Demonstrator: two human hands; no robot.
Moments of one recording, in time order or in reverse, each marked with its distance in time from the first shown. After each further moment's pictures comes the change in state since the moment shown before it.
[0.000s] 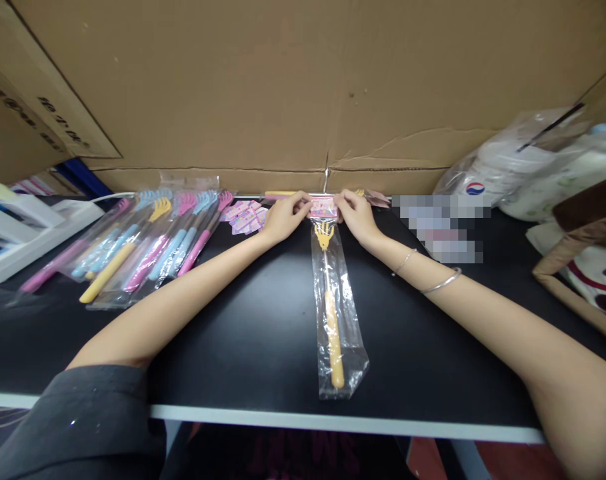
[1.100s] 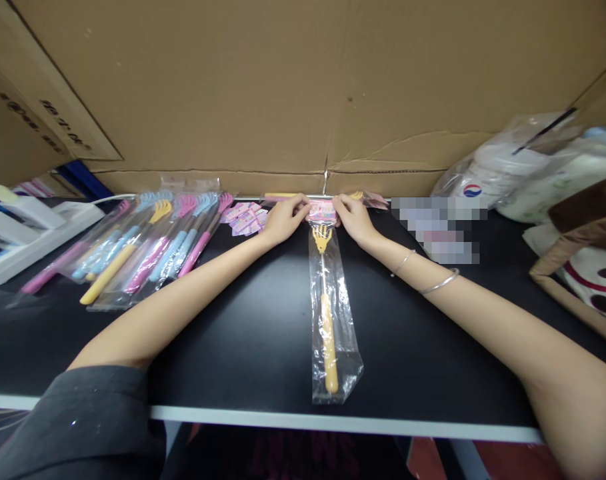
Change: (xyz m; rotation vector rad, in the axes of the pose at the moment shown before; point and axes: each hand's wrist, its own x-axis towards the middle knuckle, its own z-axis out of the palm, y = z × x) left_hand 0.000 -0.002 0.001 -0.029 -0.013 0.023; right_hand 0.003 0.005 0.000 -0.041 -0.083 -0.006
